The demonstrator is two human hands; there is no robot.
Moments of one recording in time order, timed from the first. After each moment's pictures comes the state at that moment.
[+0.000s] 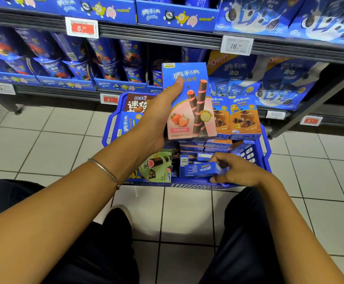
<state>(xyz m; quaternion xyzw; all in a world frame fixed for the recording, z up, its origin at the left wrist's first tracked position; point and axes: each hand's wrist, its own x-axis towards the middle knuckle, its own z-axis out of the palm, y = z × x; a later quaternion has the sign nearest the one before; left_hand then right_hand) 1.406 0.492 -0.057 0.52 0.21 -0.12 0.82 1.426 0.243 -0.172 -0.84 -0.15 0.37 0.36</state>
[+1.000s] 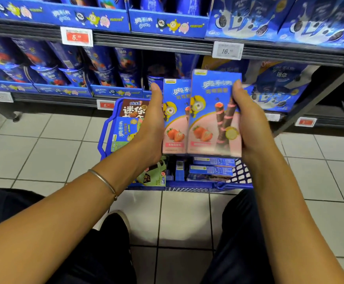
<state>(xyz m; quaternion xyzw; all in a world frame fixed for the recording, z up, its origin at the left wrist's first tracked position) 1.405 0.477 -0.065 0.48 0.21 -0.10 0.85 1.437 0.309 -0.053 -0.54 0.11 0.13 0.83</state>
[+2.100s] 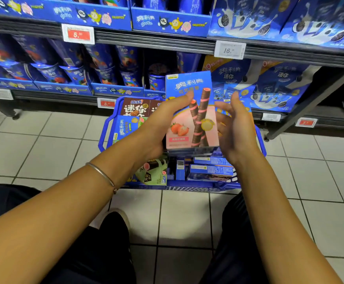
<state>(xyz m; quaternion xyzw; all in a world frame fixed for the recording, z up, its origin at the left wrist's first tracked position) 1.405 0.483 -0.062 0.58 0.11 -0.18 0.79 1.447 0.315 -0.090 -0.60 0.15 0.13 0.77</state>
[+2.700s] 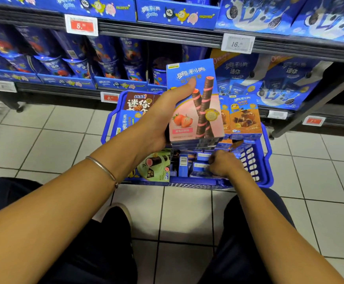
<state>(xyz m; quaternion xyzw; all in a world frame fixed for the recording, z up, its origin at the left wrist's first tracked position) 1.407 0.488 -0.057 0.55 0.12 -0.17 0.81 1.450 0.281 -0.214 -0.95 -0.03 0.31 0.06</state>
